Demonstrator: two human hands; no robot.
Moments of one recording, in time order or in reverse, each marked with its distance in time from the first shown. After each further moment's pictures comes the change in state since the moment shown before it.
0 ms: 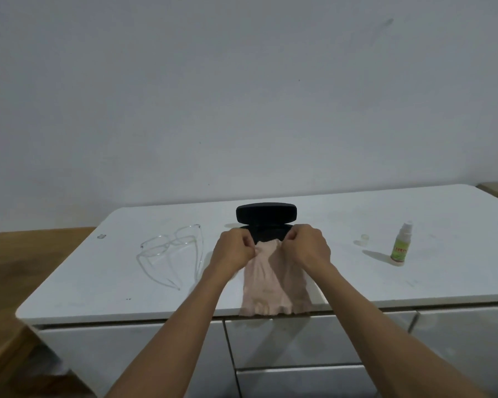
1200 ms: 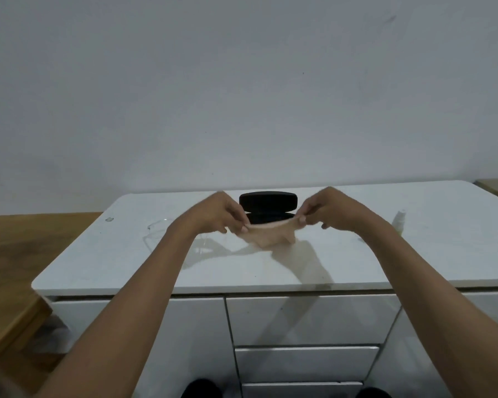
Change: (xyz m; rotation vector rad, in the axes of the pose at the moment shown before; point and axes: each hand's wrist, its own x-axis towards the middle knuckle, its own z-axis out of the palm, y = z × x) left_hand -0.021 0.017 -0.101 -0.125 -0.395 0.198; right_hand -0.007 -0.005 -0.110 0.098 -0.411 -0.339
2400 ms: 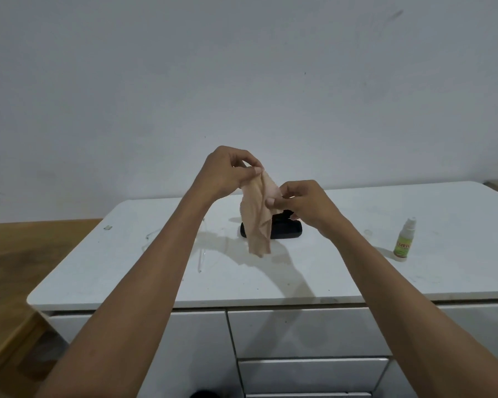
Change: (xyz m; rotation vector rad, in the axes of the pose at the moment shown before) left_hand 0.030 0.059 -0.031 -0.087 0.456 0.214; right_hand 0.026 -0.039 0.032 0.315 0.188 -0.093
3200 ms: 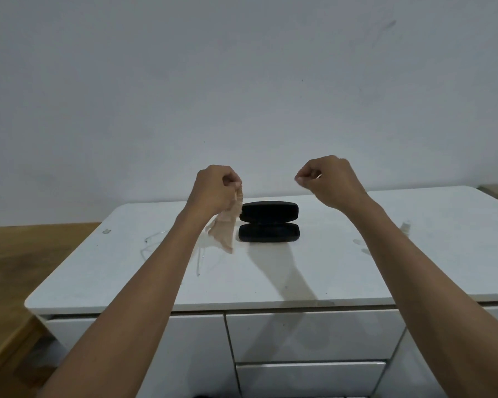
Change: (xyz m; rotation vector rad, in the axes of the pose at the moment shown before) left_hand -0.011 -0.019 0.007 0.226 0.144 -0.115; right_hand 0.008 -0.025 -0.046 -0.461 0.259 -0.086
